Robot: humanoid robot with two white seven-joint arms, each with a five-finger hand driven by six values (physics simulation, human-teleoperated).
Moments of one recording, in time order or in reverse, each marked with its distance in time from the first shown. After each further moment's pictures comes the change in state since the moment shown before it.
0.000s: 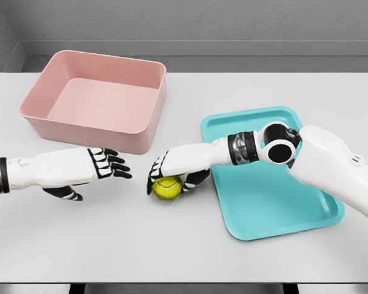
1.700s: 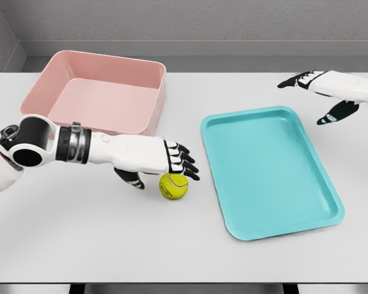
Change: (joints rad) left arm -0.319 -0.376 -0.184 0.095 0.087 -0.001 -0.317; right arm -0.077 -0.513 -0.085 0.160 -0.073 -0.015 -0.233
